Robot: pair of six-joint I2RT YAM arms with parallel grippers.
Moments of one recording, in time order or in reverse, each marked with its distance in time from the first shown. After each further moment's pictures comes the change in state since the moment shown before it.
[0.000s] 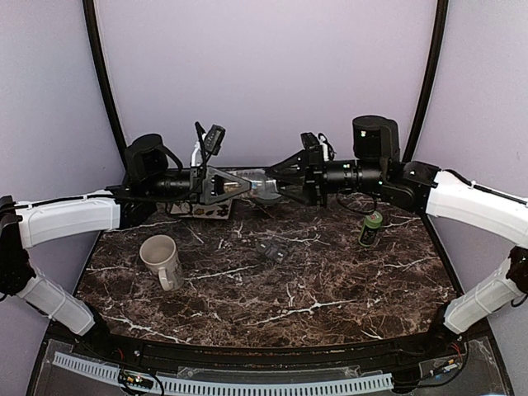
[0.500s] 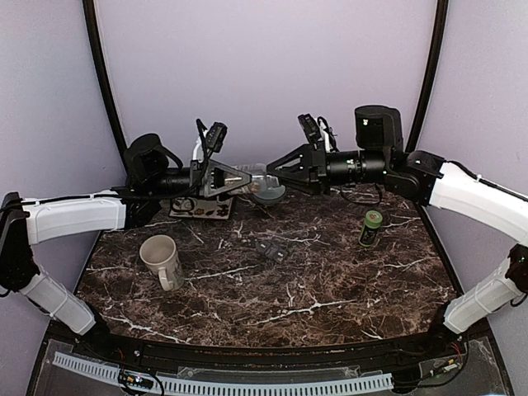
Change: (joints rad) left arm 0.003 0.031 0.001 0.139 0.026 -0.192; right arm -0.014 0.012 0.086 -0.099 -0.043 -0.322
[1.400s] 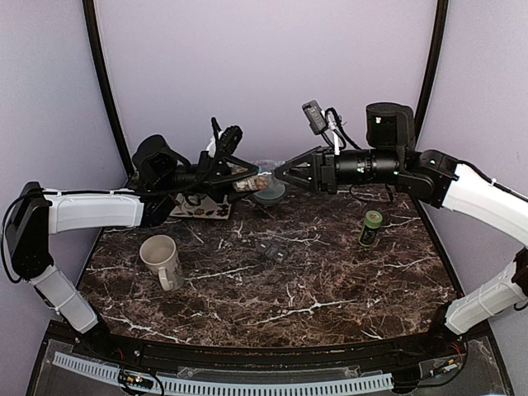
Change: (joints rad) left arm -0.005 0.134 0.048 0.278 0.083 -0.469; right arm 0.019 -0.068 -0.001 -0.064 0.087 -0.599
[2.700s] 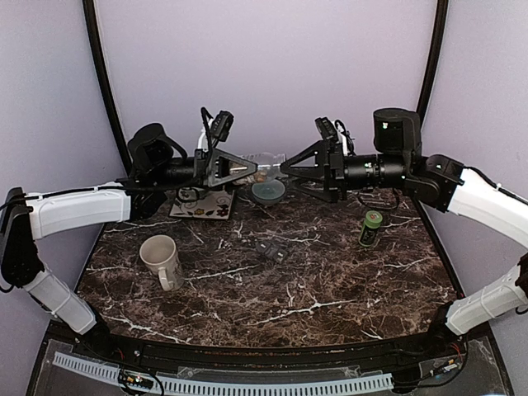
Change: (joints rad) left arm -0.010 -0.079 0.051 -0.250 -0.046 0.418; right arm -0.038 -0.046 -0.058 -0.008 -0.048 0.575
